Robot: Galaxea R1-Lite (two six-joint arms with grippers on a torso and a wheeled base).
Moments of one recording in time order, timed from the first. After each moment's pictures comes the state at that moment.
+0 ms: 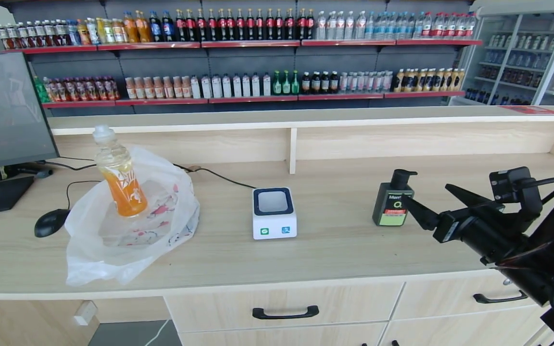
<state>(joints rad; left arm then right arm) 0.00 0.00 0.00 0.00 0.00 0.00 0.19 1.79 -0.30 -1.57 0.09 -0.03</state>
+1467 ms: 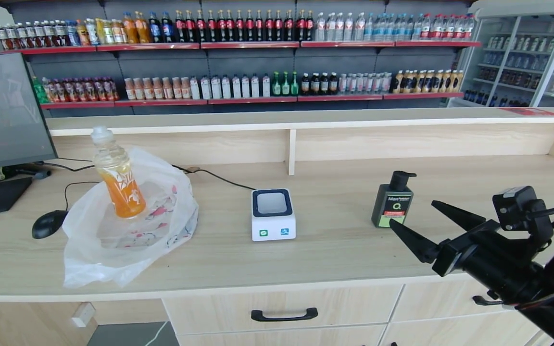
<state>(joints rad) 0.00 0.00 0.00 0.00 0.00 0.00 0.34 1.68 -0.16 -1.57 0.09 -0.03</state>
